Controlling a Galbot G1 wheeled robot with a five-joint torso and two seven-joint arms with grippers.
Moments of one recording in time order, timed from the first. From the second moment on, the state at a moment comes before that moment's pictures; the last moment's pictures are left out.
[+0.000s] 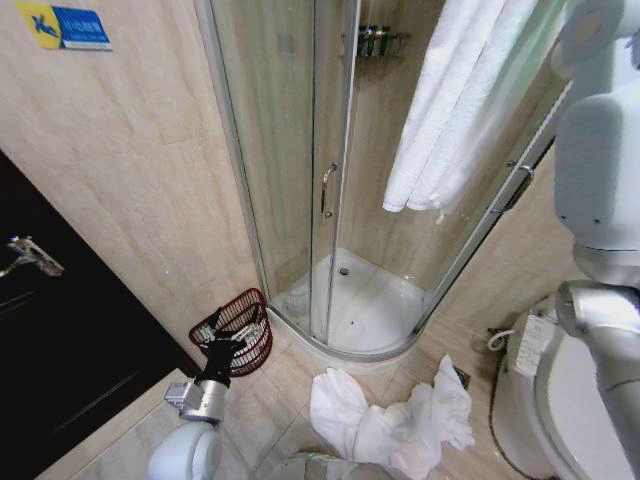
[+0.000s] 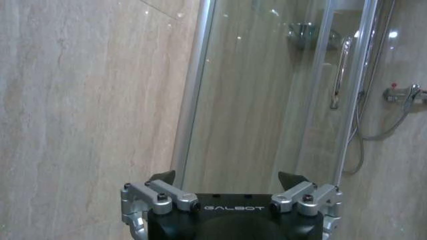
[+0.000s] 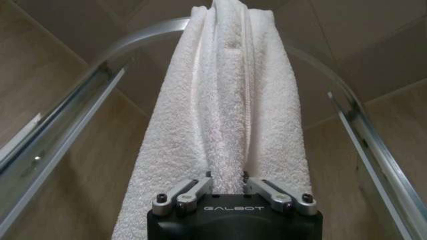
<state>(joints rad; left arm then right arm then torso) 1.76 -1.61 -0.64 -2.29 -0.22 0.00 0.13 0.36 0.99 0.11 1.57 0.63 -0.25 0.29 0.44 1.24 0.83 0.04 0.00</state>
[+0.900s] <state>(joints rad) 1.76 -1.61 -0.64 -2.29 -0.22 0.00 0.13 0.18 0.87 0.20 1.76 0.69 -0.11 0.18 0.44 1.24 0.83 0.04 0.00</state>
